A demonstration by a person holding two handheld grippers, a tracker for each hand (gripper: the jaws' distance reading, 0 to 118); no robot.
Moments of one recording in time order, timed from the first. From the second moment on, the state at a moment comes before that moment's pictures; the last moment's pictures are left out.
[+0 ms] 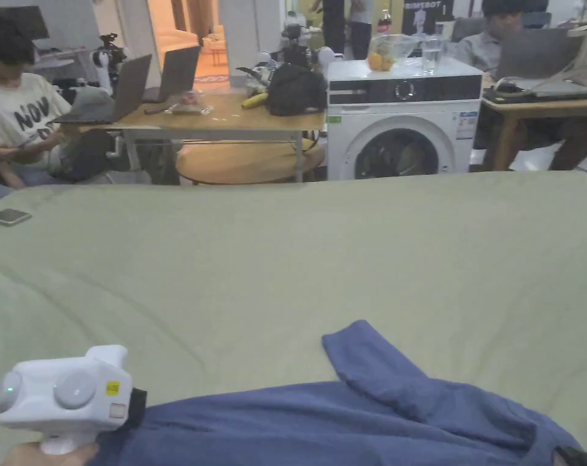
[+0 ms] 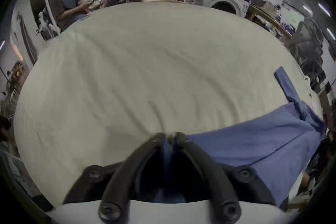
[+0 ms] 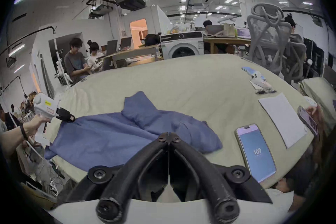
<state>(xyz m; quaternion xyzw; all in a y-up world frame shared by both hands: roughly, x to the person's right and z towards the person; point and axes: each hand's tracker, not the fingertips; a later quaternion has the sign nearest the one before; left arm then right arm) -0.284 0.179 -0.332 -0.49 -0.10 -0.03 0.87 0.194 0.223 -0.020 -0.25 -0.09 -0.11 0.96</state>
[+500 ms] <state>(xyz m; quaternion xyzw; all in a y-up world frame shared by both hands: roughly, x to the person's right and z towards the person) -0.289 0.202 -0.301 -0.44 -0.10 0.01 0.89 0.228 0.153 -0.058 -0.28 -0.07 -0.36 0.89</state>
